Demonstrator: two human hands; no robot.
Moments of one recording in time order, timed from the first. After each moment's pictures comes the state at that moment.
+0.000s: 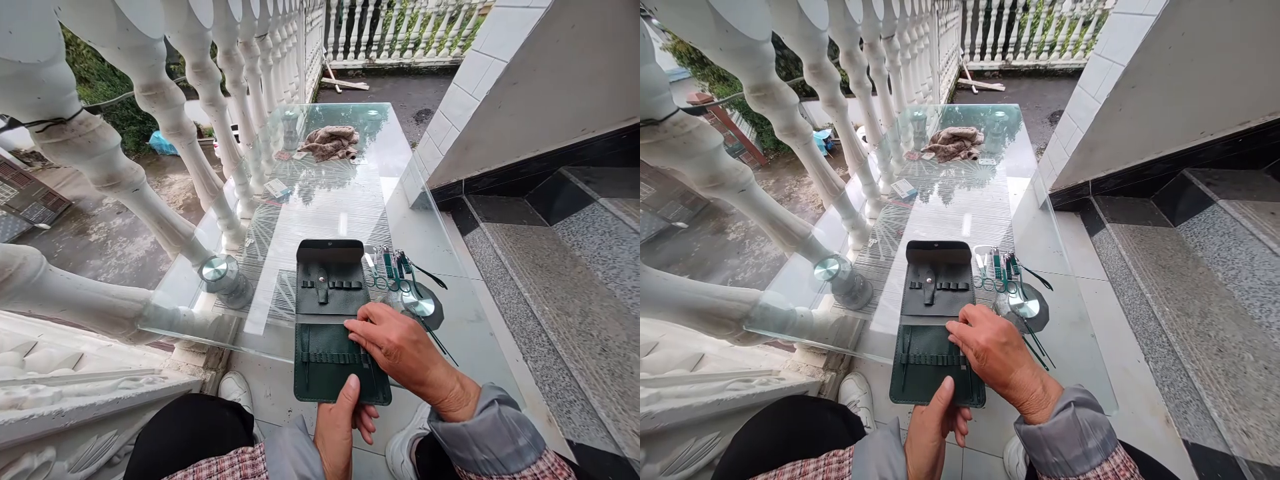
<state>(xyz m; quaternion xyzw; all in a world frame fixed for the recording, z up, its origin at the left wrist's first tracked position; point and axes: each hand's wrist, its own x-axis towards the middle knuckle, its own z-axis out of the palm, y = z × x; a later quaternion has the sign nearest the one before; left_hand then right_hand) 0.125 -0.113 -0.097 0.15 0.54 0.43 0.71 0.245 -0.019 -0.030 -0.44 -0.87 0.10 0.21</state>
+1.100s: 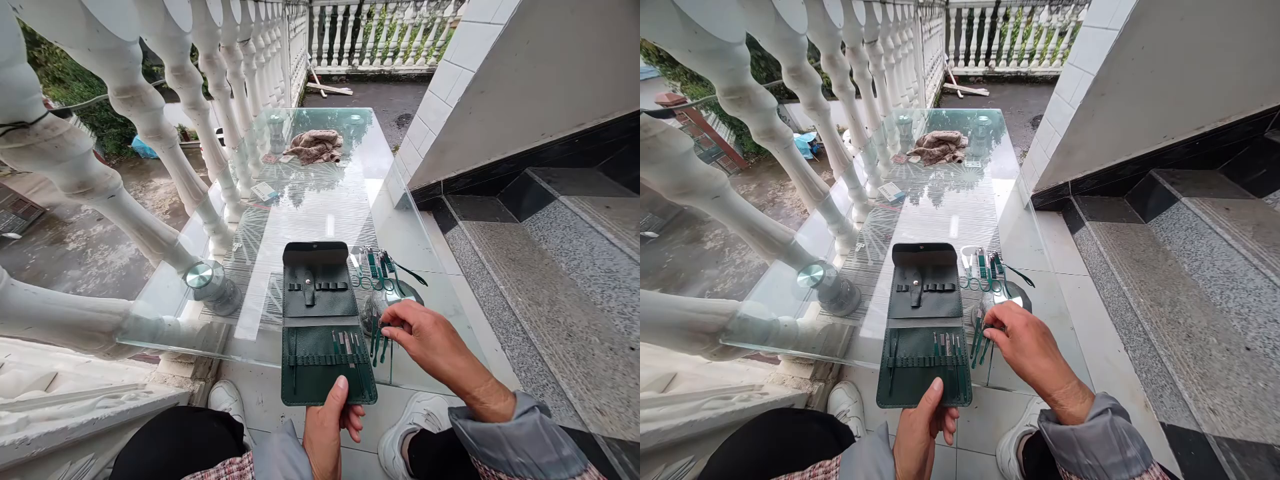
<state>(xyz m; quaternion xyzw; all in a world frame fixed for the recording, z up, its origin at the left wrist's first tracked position) 0.124 -0.110 -0.092 0.14 0.55 0.43 0.70 0.302 -0.022 -0.037 -0.64 -0.72 0.20 0.17</state>
